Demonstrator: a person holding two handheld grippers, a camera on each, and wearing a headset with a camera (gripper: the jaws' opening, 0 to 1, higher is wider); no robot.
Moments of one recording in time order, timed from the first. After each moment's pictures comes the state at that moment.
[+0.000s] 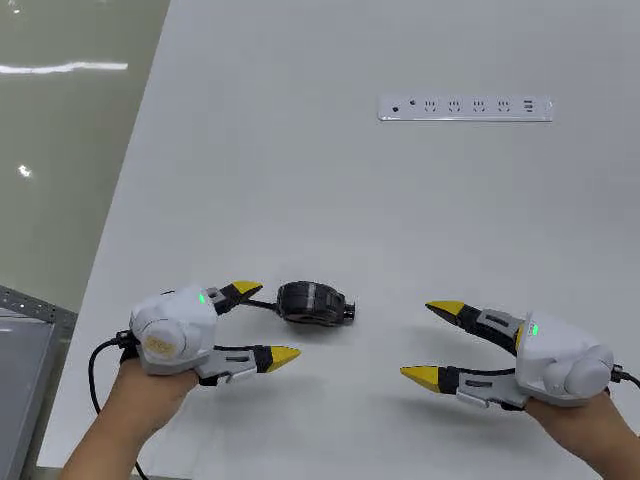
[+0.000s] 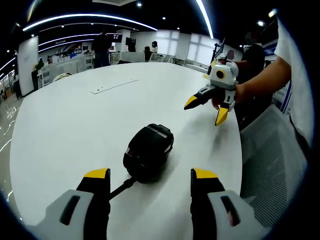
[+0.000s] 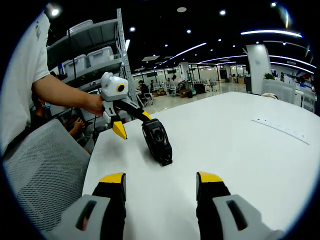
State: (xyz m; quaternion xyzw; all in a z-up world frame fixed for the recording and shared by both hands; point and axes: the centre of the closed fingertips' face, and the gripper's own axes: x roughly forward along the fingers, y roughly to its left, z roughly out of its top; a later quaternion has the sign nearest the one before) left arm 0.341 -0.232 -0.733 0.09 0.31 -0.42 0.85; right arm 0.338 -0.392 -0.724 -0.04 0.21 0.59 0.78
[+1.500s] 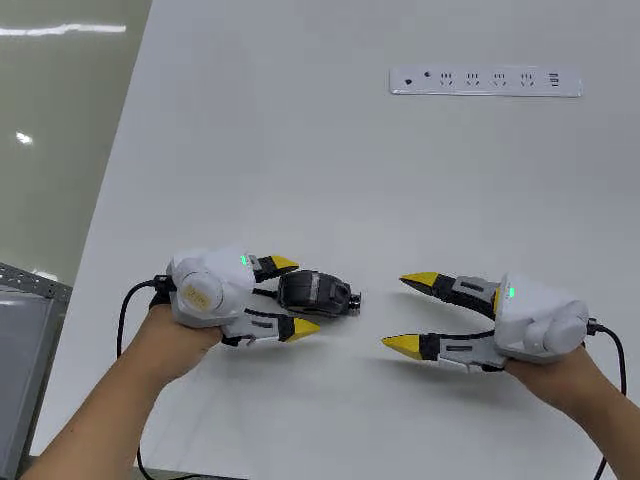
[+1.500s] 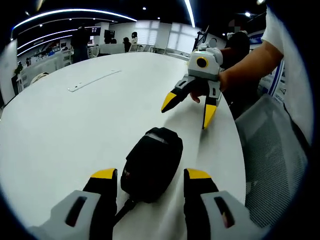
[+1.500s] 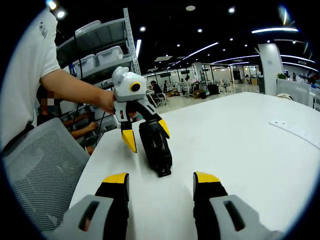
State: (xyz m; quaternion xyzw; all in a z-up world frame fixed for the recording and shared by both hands) left arm 0.362 -0.260 -0.756 0.12 0.34 -0.50 0.79; right arm 0.359 -0.353 -0.739 -0.03 0.20 0.64 0.74
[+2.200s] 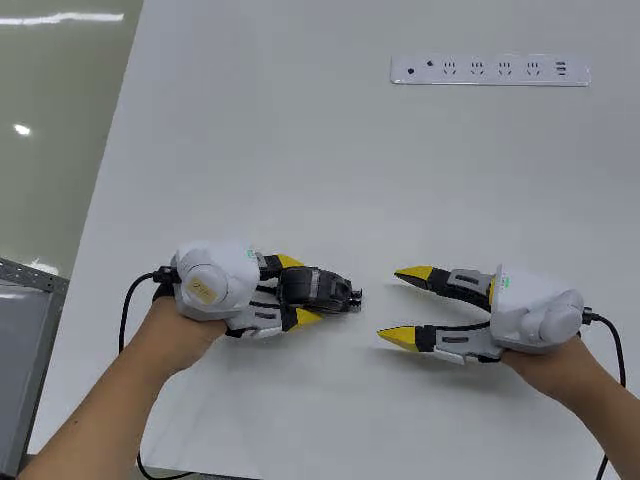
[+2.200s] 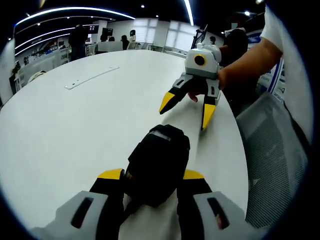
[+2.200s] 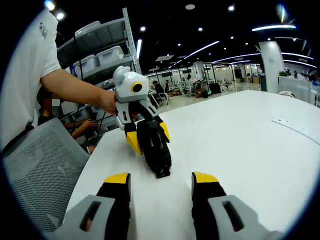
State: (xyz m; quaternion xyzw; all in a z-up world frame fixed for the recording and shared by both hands) left arm 0.367 -0.262 -0.764 0.12 0.34 -0.50 0.78; right arm 0.362 -0.347 -0.744 -0.03 0.20 0.65 0.73
